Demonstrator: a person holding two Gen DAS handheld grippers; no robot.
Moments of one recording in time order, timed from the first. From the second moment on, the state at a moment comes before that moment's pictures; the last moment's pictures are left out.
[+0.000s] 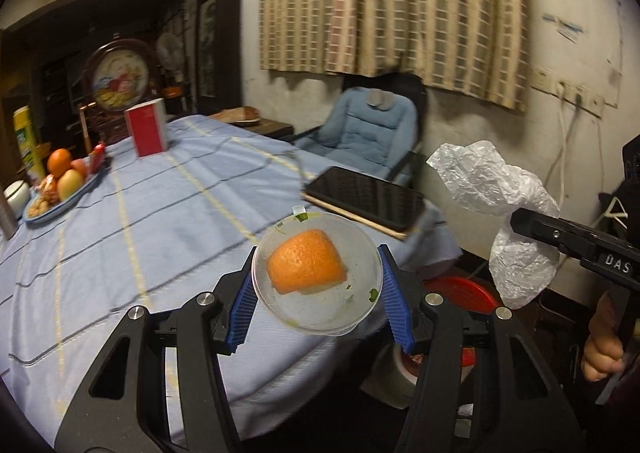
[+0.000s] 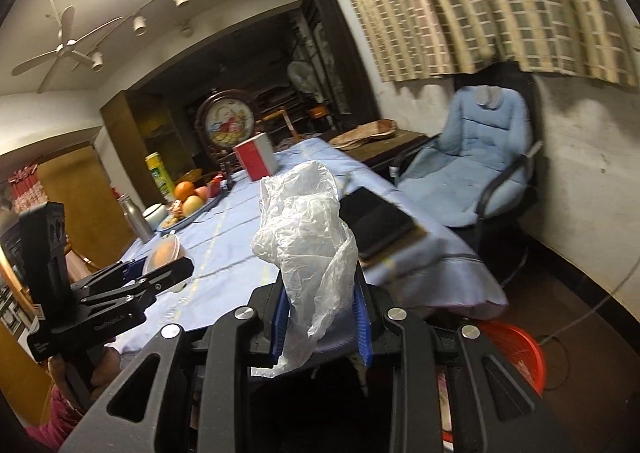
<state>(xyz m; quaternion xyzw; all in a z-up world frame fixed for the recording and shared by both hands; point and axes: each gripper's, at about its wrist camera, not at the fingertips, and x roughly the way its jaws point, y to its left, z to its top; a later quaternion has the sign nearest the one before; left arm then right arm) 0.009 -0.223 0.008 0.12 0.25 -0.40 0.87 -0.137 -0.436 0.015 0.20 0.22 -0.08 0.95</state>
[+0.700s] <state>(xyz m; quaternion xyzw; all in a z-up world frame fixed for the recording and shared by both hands) -0.027 -0.318 -0.046 0.18 0.30 -0.48 0.80 -0.165 -0.542 -0.131 0.29 0.34 -0.21 0.87</state>
